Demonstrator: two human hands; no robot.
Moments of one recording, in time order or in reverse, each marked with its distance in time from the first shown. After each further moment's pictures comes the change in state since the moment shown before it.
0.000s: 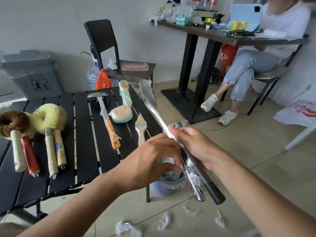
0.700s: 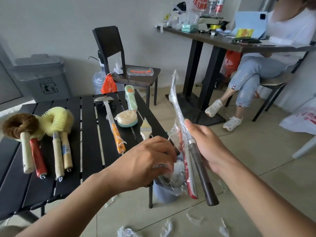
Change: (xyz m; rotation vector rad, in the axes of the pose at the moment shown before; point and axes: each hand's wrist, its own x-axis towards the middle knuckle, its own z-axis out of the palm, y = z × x) left_hand -0.010 -0.014 -0.019 0.203 -0.049 0.059; right_hand 0.001 -0.010 -0.009 0.076 0.088 -0.086
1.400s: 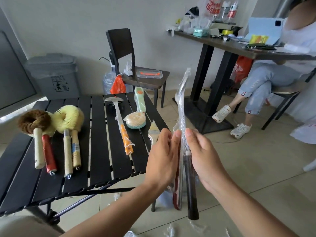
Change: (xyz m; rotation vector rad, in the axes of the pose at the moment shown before) left_hand 0.039 0.014 0.056 -0.572 0.671 -0.746; right_hand -0.007 0.019 0.044 -0.091 0.103 -0.235
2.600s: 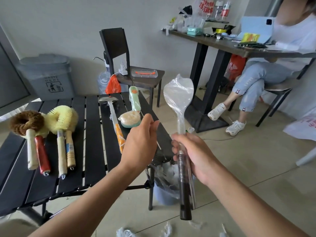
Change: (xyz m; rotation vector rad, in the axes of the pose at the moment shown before) left_hand 0.031 -0.001 -0.039 0.383 0.075 0.212; right_hand 0.013 0.006 -0.009 0.397 -0.164 0.352
